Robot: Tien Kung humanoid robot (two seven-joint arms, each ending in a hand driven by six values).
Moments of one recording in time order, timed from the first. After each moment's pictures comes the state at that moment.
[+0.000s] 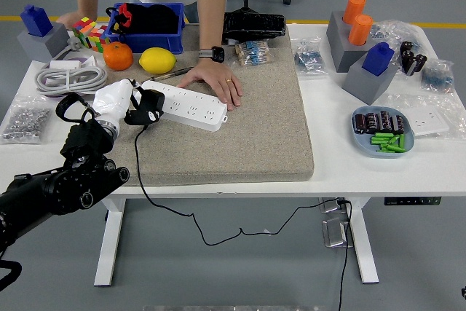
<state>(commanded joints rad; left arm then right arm) -0.79 0.17 -0.38 -0.64 1.46 0.56 0.27 0.06 -0.31 1.21 0.38 -1.14 -0.10 0.02</state>
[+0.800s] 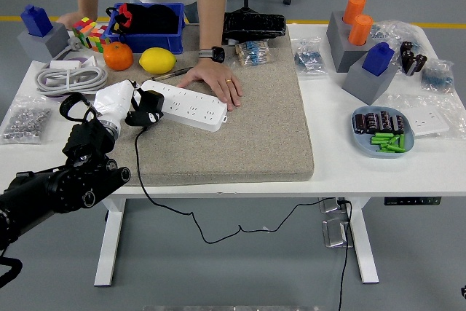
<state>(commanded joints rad) -0.81 0.16 -0.33 -0.61 1.44 0.55 0.28 0.06 -0.31 1.21 0.38 -1.14 -0.10 0.03</state>
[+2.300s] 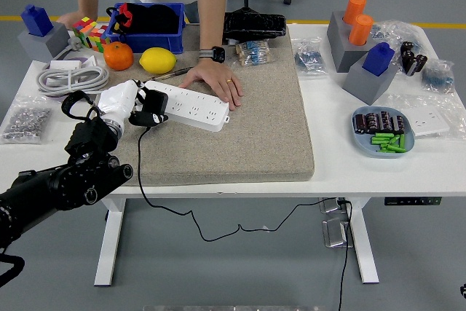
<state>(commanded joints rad) -0.82 0.15 -0.33 -0.61 1.39 0.53 0.26 0.06 -0.31 1.21 0.39 -1.14 -0.10 0.03</state>
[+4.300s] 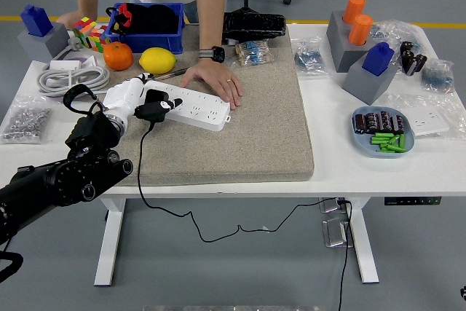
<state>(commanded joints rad) -0.83 0.18 -0.36 -0.66 1.40 0.46 0.26 0.06 -0.31 1.21 0.39 -1.14 -0.09 0.03</state>
